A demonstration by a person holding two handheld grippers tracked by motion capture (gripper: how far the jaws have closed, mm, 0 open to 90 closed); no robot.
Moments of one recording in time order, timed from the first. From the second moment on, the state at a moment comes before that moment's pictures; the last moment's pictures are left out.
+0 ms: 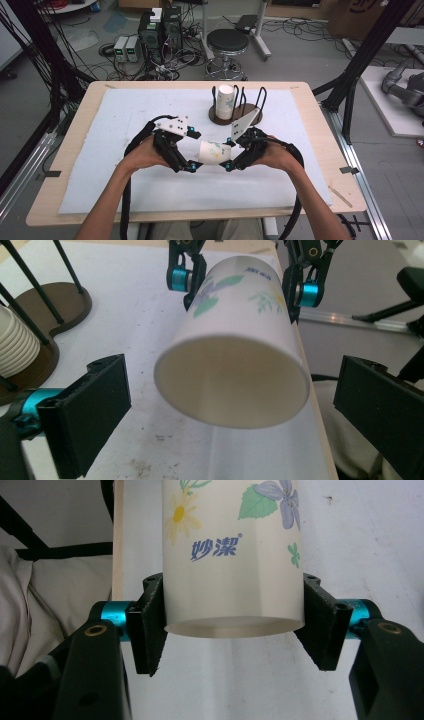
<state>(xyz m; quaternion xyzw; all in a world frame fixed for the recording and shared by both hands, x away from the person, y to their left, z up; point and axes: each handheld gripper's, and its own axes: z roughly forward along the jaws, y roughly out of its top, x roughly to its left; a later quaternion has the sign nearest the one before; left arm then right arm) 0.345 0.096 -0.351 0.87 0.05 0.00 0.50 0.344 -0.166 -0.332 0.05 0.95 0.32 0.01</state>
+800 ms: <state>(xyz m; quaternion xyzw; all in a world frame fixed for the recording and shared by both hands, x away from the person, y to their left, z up) 0.336 0.113 -0.385 0.80 0.09 0.00 0.60 0.336 -0.186 -0.354 0.06 0.90 0.42 0.02</state>
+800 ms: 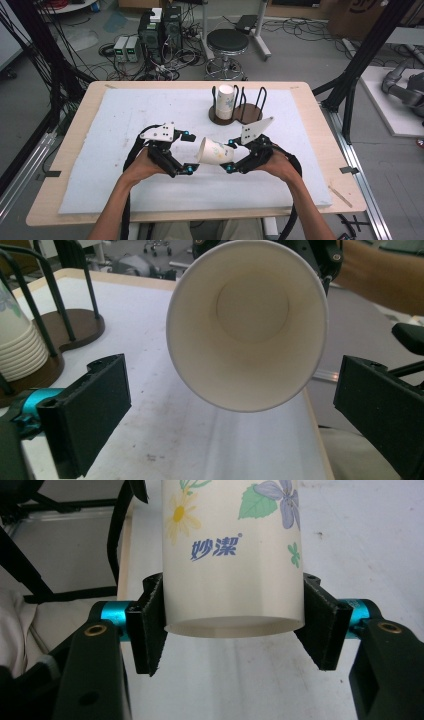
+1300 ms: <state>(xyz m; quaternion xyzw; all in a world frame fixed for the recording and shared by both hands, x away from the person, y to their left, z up) 0.334 0.102 -0.392 0.78 0.08 0.00 0.62 0.332 -0.199 -0.375 0.07 0.85 0.52 0.02</state>
